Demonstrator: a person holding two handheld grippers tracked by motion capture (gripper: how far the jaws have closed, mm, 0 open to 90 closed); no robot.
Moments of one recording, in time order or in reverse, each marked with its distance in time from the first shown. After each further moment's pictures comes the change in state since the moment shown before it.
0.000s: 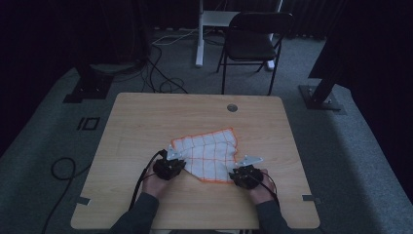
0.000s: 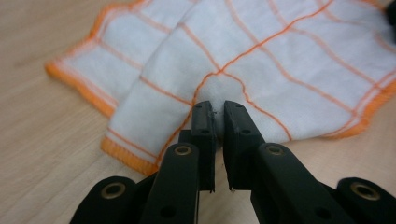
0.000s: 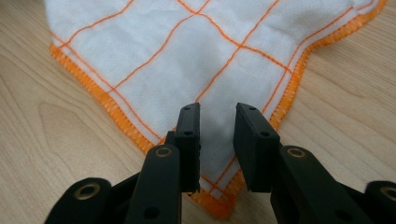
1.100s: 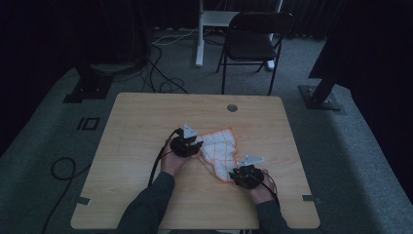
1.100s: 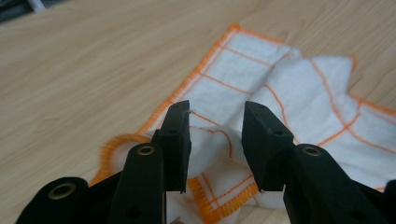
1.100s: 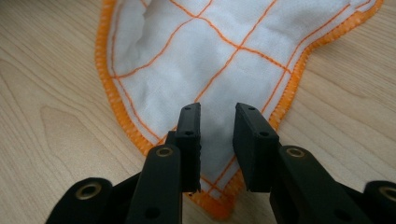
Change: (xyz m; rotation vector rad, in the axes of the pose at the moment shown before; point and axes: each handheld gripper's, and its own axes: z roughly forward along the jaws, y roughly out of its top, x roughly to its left) left arm 0.012 0.069 0.039 -0.127 0.038 -0.012; right arm -0.003 -0.002 0.001 -0.020 0.018 0.015
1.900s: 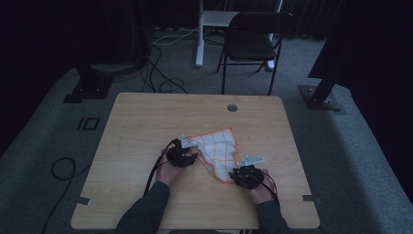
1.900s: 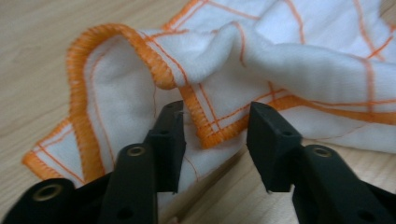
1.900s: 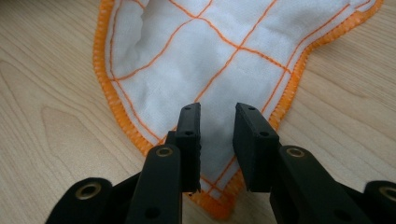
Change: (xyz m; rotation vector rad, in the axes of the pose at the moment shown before) left arm -0.004 -0.039 0.013 0.133 0.012 0.010; right arm 0.000 0.000 0.000 -0.005 0.003 0.007
